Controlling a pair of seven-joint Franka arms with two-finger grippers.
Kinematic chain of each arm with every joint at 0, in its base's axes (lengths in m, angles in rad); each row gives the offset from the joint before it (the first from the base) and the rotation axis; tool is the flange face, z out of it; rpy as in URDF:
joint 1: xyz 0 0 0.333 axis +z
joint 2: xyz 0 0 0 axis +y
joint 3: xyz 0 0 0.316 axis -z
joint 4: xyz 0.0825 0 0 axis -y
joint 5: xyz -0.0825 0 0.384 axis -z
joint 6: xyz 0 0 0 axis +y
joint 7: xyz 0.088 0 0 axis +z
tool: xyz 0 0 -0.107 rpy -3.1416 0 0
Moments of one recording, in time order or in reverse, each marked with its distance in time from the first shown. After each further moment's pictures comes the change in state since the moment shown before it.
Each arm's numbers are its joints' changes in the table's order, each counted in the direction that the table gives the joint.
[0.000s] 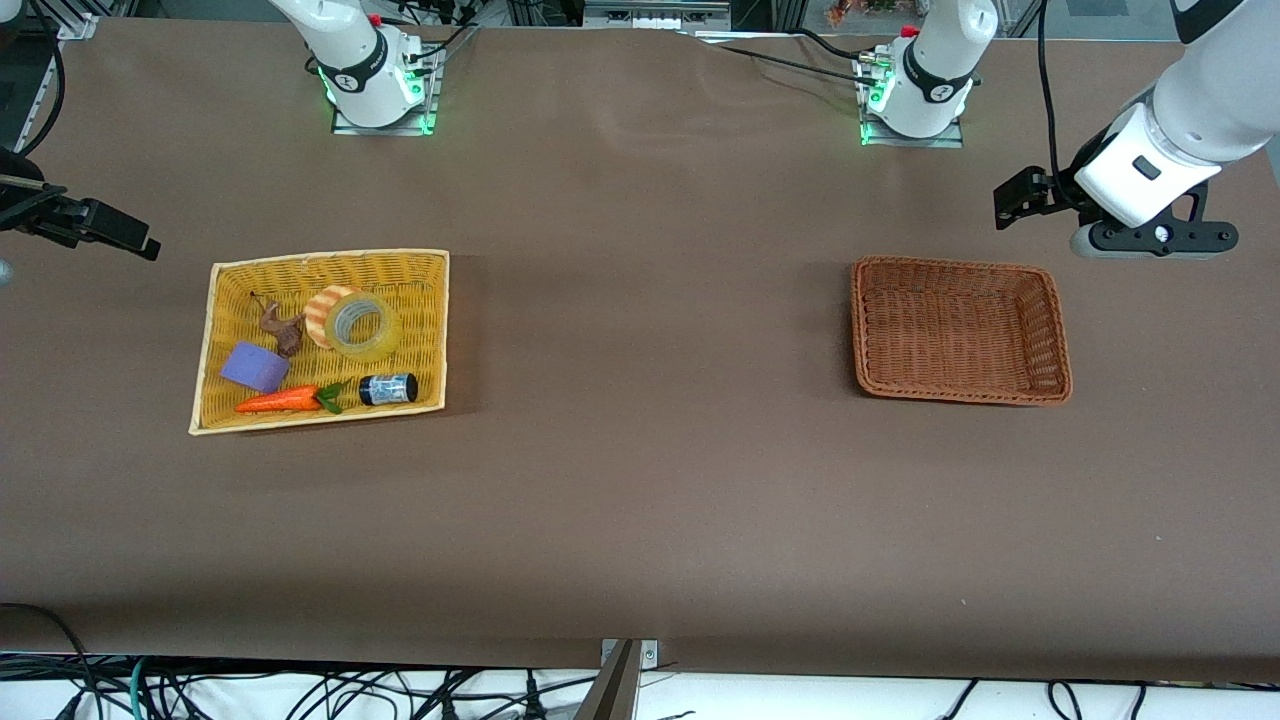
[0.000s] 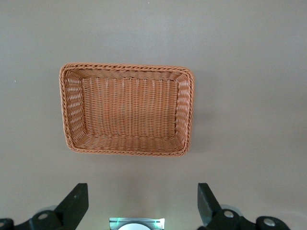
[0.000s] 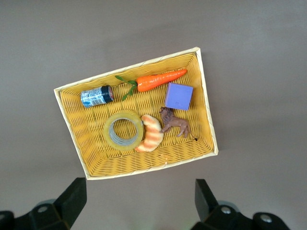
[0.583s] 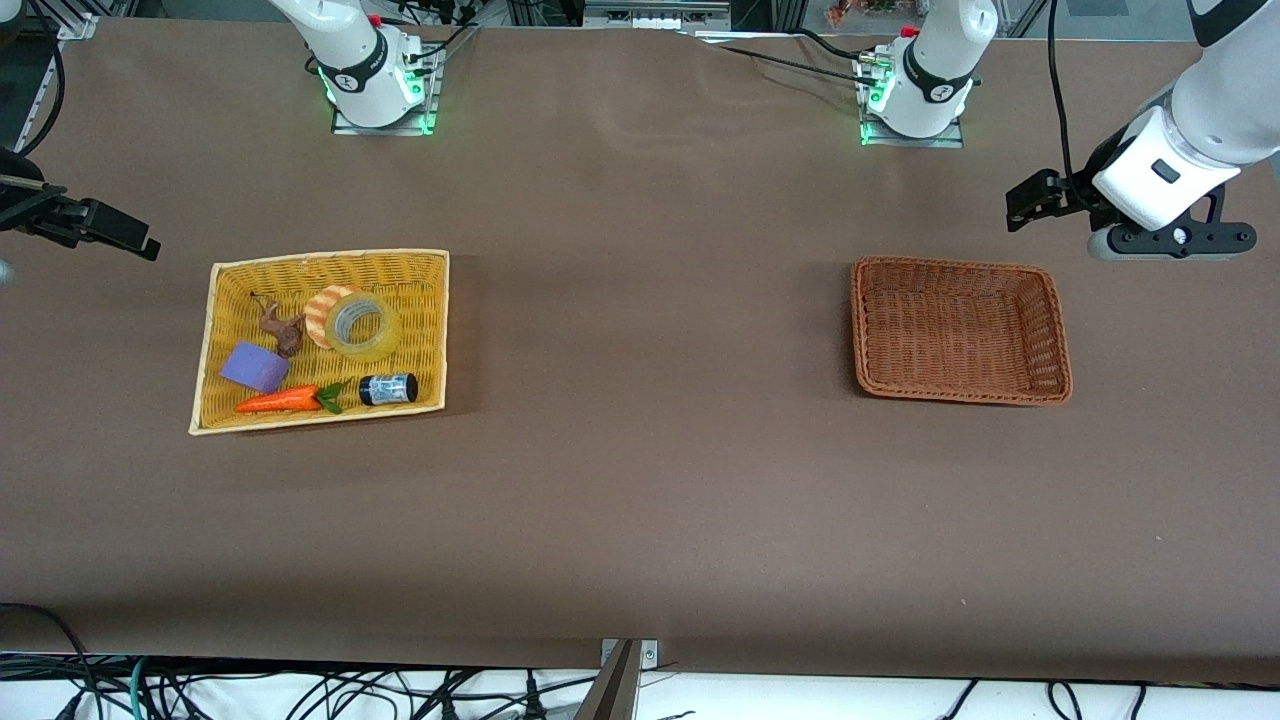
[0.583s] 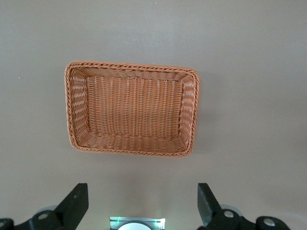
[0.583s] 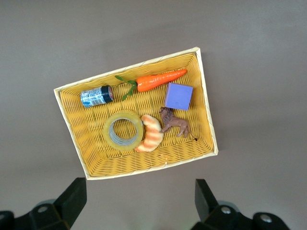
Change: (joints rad) left arm 0.024 0.000 0.000 0.000 0.000 0.002 -0.001; right arm 0.000 0.000 0.000 0.000 0.000 0.000 0.000
